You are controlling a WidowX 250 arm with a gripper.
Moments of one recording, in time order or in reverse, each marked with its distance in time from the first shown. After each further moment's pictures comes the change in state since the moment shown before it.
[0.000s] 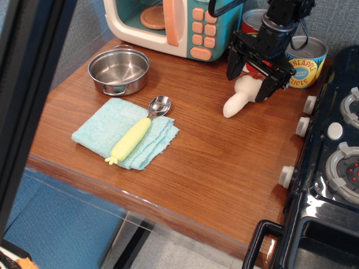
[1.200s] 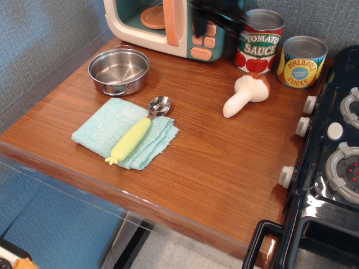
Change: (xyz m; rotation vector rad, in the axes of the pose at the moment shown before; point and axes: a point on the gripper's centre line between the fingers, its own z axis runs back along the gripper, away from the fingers) arm 0.001 0.056 0.036 -0.097 -0.169 -0.097
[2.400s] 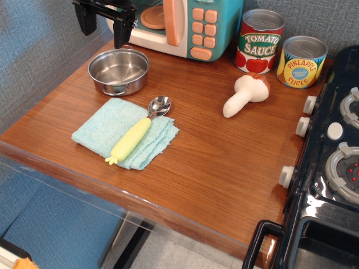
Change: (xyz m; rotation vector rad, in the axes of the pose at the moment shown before) arm -0.129 0.136 0.014 0.122 0.136 0.424
